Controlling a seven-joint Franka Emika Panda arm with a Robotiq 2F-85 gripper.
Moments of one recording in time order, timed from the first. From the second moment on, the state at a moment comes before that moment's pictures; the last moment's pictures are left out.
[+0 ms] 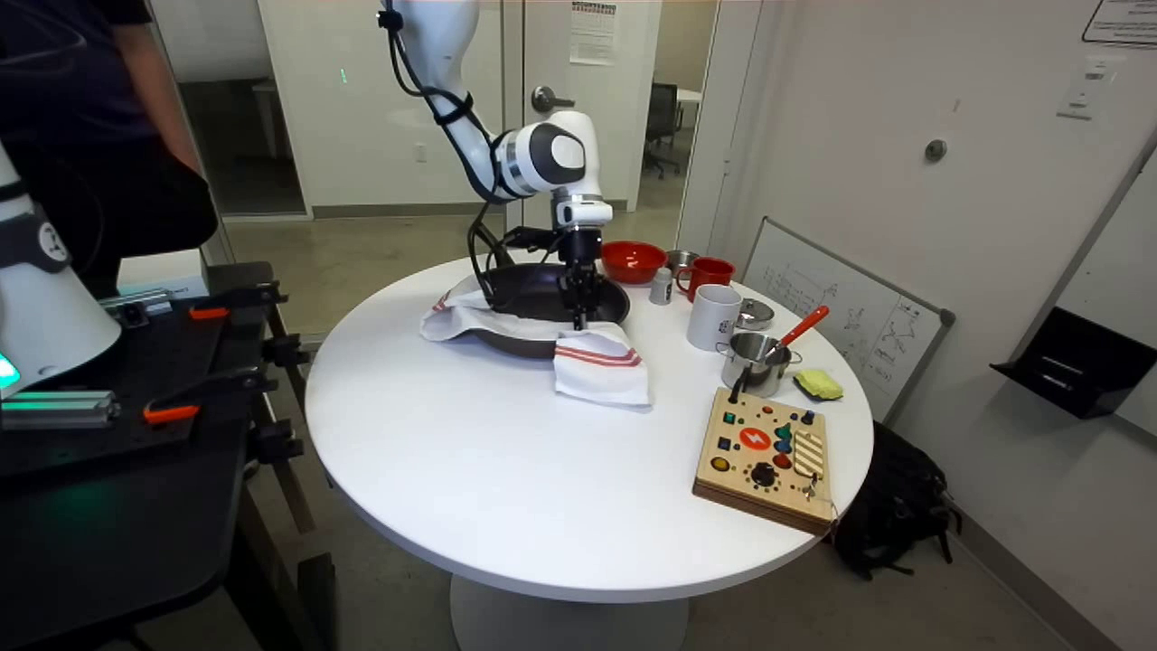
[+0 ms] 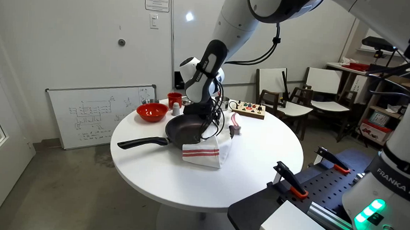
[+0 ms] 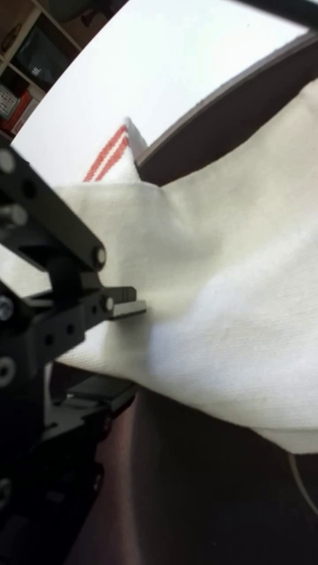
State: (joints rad) arm 0.38 1.05 -0.27 -1.52 -0.31 2.38 1.40
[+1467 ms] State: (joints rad) arm 0.13 1.08 0.04 -1.65 -0.17 3.26 0.96
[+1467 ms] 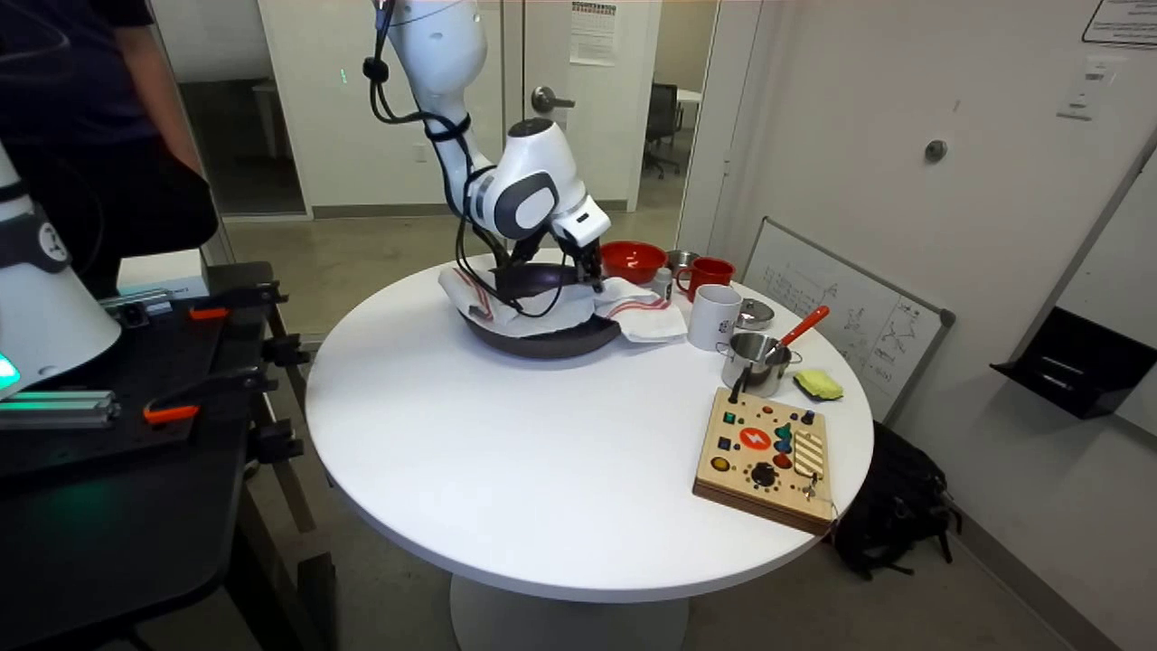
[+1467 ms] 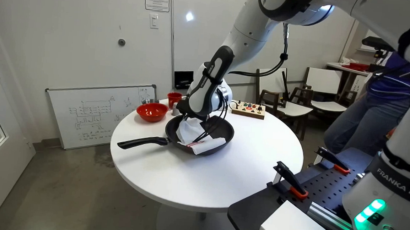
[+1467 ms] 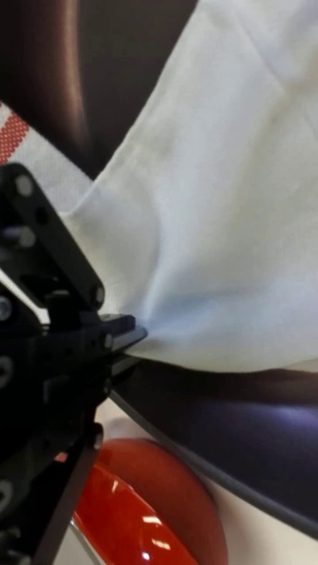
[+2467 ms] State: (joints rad) arm 0.07 1.11 0.24 -1.52 -0.01 2.83 0.29
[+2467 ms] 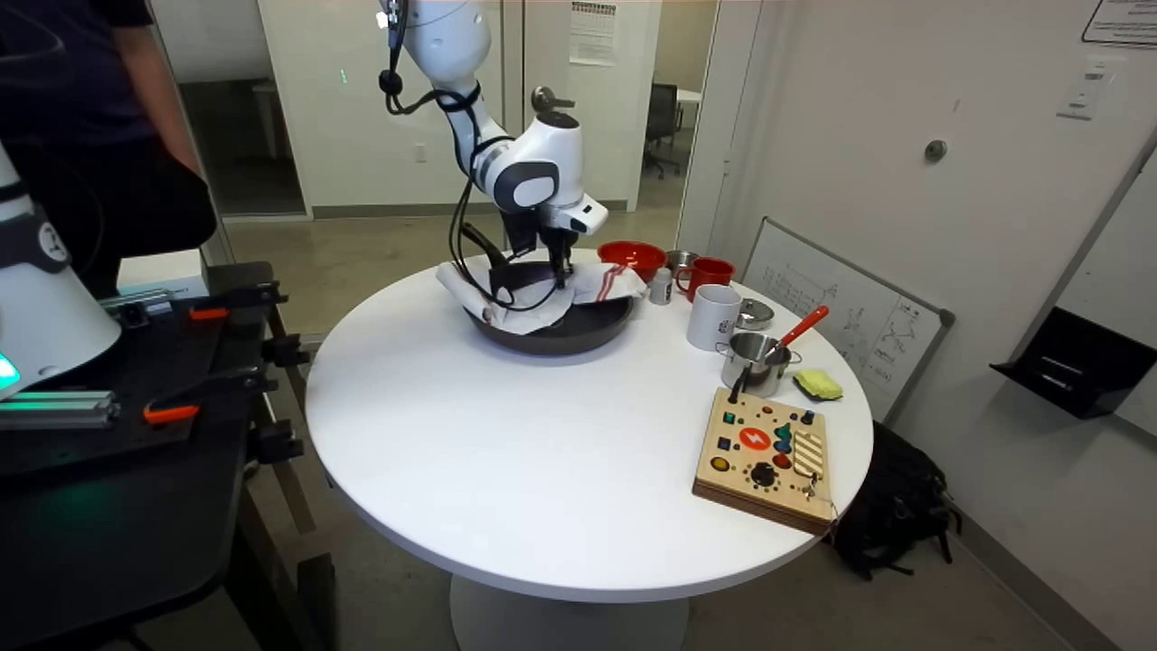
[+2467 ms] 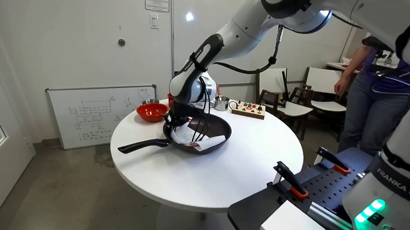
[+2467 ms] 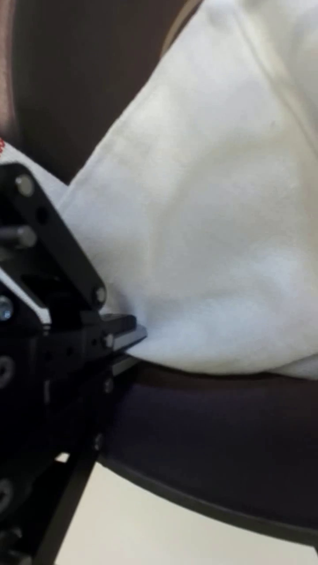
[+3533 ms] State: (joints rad) arm 0.14 1.16 0.11 -1.28 0.09 2.28 0.21
